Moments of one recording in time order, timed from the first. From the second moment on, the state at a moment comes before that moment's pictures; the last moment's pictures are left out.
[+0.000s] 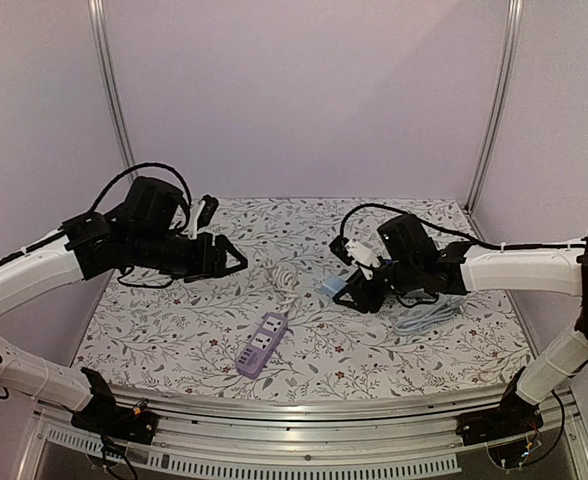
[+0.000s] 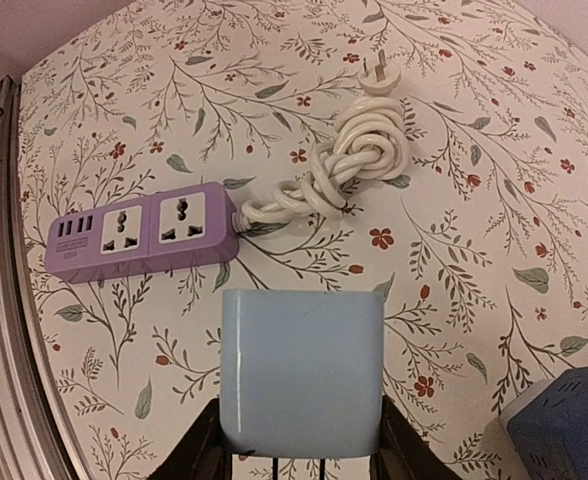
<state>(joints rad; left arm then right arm) -0.76 1.18 1.06 -0.57 0.13 -0.64 0.80 1.57 0.96 -0.14 -0.24 -0.06</state>
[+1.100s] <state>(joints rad) -0.84 1.66 1.51 -0.40 0.62 -0.96 0.91 1.35 1.16 -0.31 -0.13 -0.09</state>
